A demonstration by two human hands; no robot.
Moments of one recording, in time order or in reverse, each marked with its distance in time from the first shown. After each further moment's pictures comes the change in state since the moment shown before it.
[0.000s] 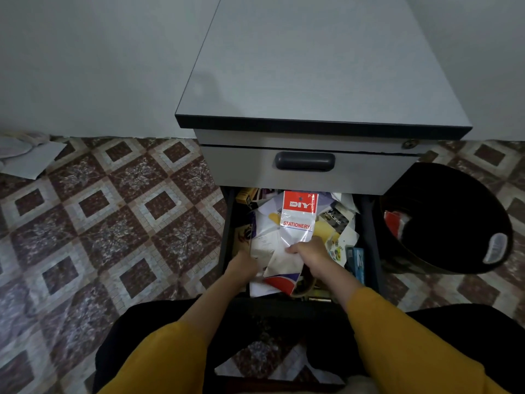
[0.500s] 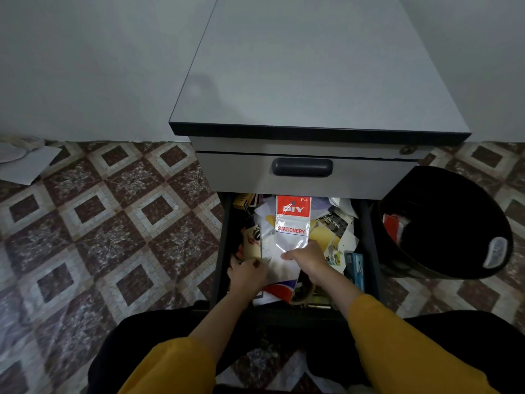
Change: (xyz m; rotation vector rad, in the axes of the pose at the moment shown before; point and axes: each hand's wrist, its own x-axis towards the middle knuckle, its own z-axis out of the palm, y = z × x) left_hand -0.001 0.001 0.019 0.011 0.062 0.030; right_hand 0.004 0.002 0.000 -0.057 -0.031 -0.071
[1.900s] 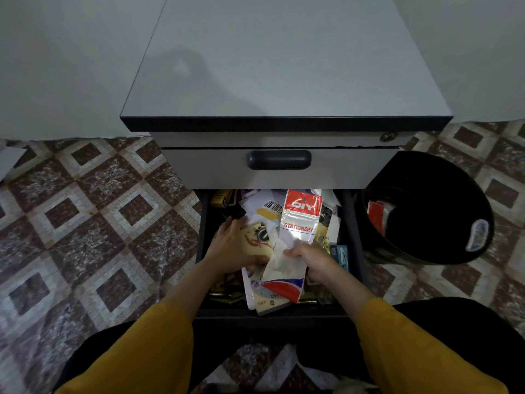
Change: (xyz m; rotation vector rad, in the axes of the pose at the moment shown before) left_hand 0.046 0.019 -0.024 0.307 0.019 0.472; right_hand 0.009 0.015 -0.036 0.352 -0.159 0.160
